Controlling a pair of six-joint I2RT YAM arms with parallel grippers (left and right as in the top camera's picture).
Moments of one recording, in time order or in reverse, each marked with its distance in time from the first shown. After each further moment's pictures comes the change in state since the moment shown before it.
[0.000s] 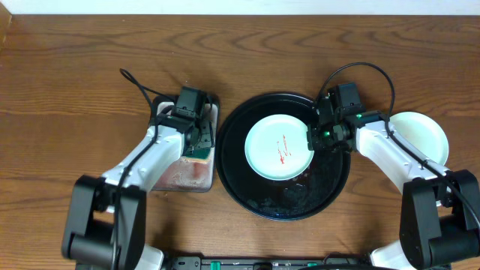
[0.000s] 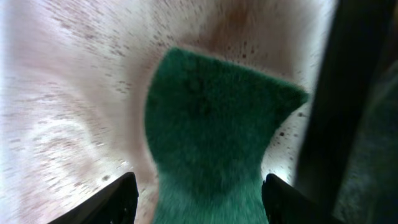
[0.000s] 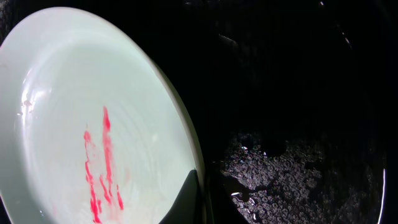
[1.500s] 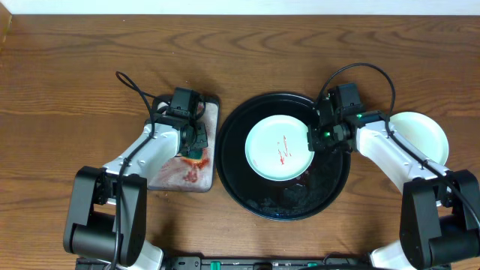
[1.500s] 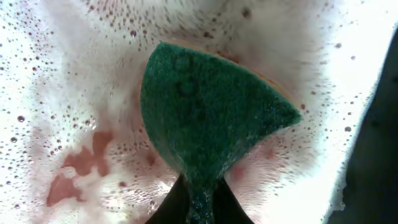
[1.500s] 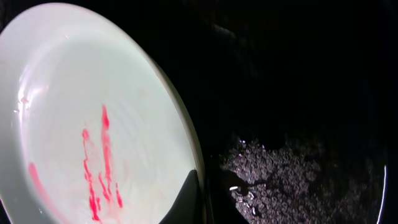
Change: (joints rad) left arm 0.051 0.038 -0.015 0.021 0.040 0.003; right arm 0.000 0.000 -0.001 -0.018 0.000 0.006
